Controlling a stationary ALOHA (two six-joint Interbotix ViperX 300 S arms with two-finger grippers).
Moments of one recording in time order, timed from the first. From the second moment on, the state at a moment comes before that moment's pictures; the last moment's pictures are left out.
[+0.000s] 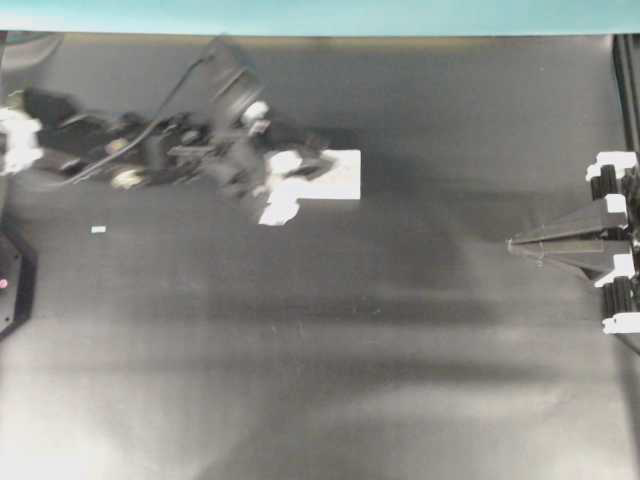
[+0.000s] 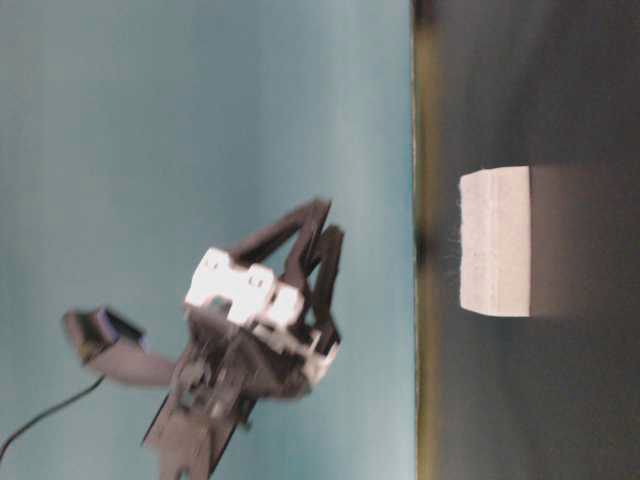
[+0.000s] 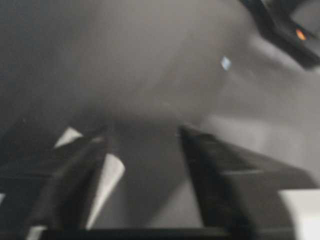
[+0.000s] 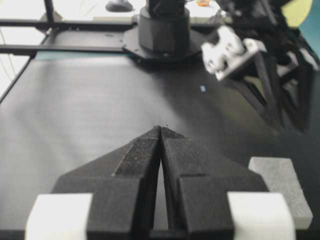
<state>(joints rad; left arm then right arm) 0.29 0.11 0.55 0.04 -0.25 -0.44 0.07 -0.96 1.23 0.00 -0.23 0.00</state>
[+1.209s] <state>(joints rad) 0.34 0.37 0.50 0.04 -0.23 -0.51 0.07 -0.97 1.27 0.00 -0.23 0.00</state>
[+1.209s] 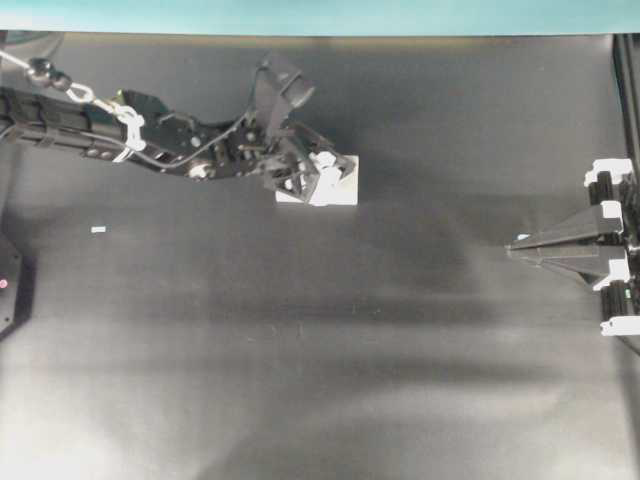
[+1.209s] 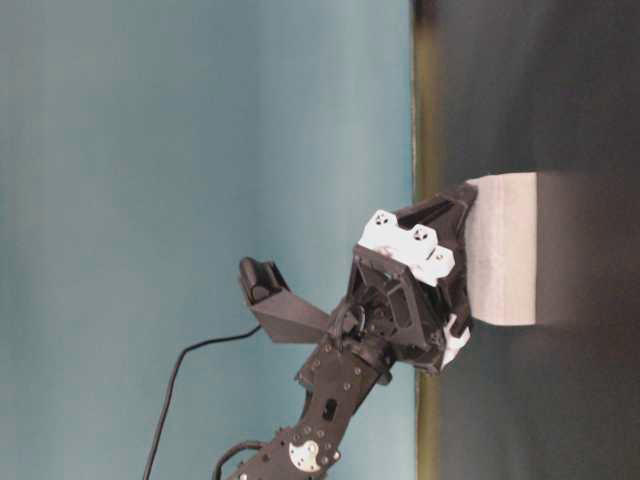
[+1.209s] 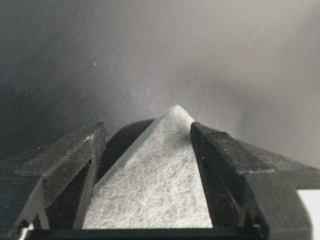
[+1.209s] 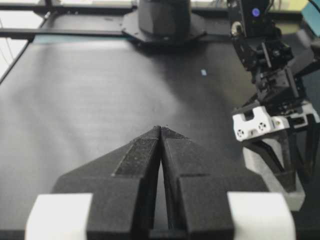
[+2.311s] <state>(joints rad) 0.10 0.08 0.88 0.04 -0.27 -0.69 0.07 -0.97 1.28 0.00 -0.23 0.00</state>
